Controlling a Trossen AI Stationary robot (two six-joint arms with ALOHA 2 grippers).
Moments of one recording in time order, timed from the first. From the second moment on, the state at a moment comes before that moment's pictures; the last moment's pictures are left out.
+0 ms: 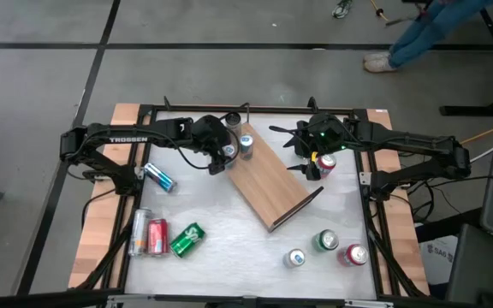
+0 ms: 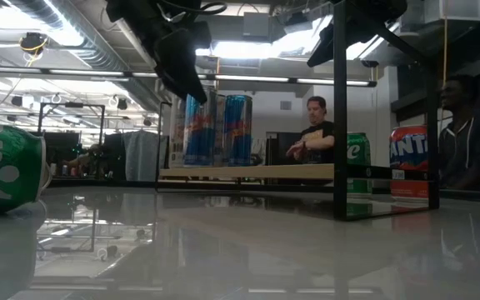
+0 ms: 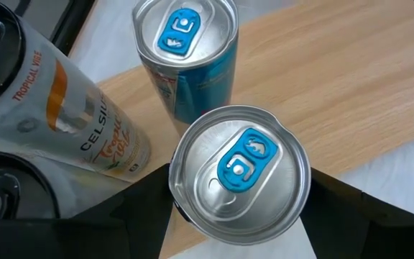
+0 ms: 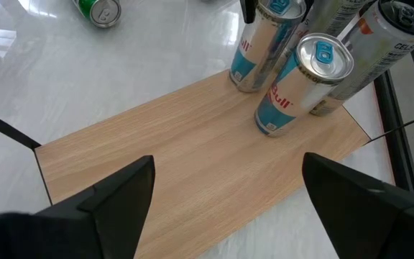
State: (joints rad) left arm 0.27 1.42 1.09 -0.53 -0.05 0.04; right arm -0.21 1.22 1.12 -0.65 -0.19 -0.35
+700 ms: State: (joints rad) left arm 0.27 1.42 1.09 -0.51 -0.05 0.03; right arm -0.21 1.22 1.12 -0.65 -0.19 -0.35
